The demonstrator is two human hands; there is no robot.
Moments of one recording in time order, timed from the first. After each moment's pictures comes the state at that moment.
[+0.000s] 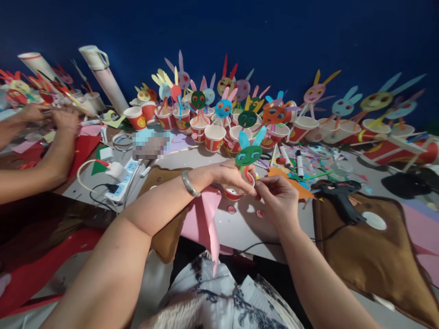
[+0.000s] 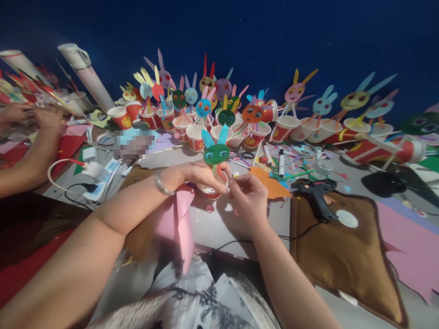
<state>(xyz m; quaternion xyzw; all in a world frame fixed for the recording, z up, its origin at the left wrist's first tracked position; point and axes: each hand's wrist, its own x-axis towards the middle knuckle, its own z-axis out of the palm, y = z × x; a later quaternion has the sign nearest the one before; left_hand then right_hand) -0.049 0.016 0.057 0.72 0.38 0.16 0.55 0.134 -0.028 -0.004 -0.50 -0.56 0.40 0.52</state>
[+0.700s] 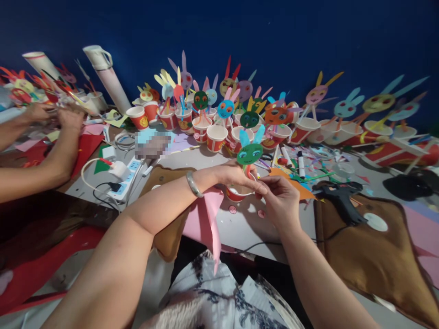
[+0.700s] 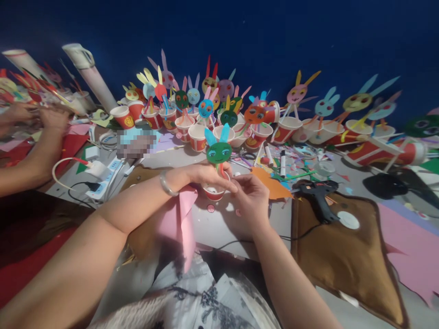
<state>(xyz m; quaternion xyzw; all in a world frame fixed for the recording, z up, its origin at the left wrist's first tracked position) -0.043 0.025 0.040 0.74 0.37 0.17 0.54 0.135 -0.026 -0.006 -0.49 -0.56 0.42 0.52</state>
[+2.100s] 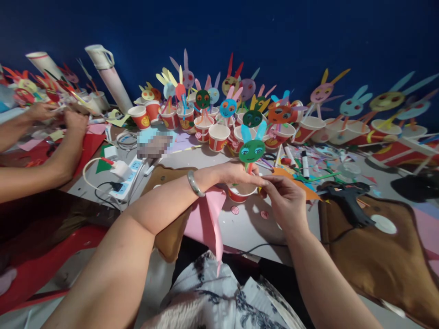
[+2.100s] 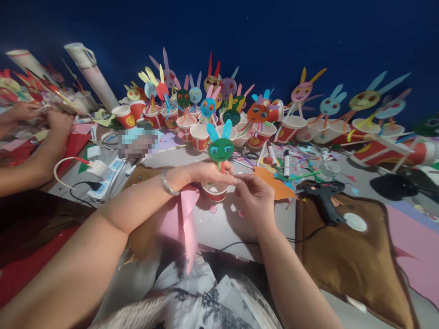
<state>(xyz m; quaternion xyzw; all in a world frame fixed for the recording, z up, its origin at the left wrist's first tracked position) -0.045 0.018 0.046 0.75 0.42 0.18 0.48 0.137 -0.027 0.001 -0.49 -0.58 0.41 0.50</state>
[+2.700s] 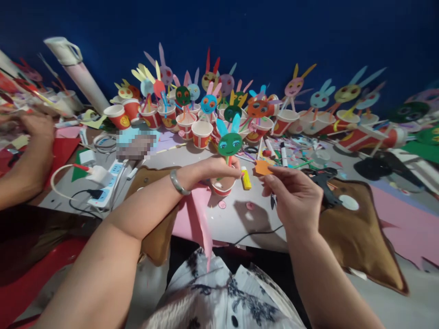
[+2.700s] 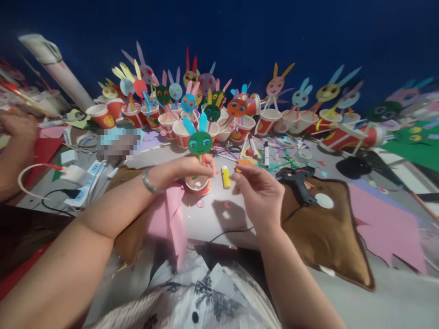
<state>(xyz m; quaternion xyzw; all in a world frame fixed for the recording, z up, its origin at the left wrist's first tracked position) -0.050 0.017 0.044 0.69 0.40 0.22 0.56 0.155 -0.048 0.026 -0.48 -0.56 0.34 0.58</state>
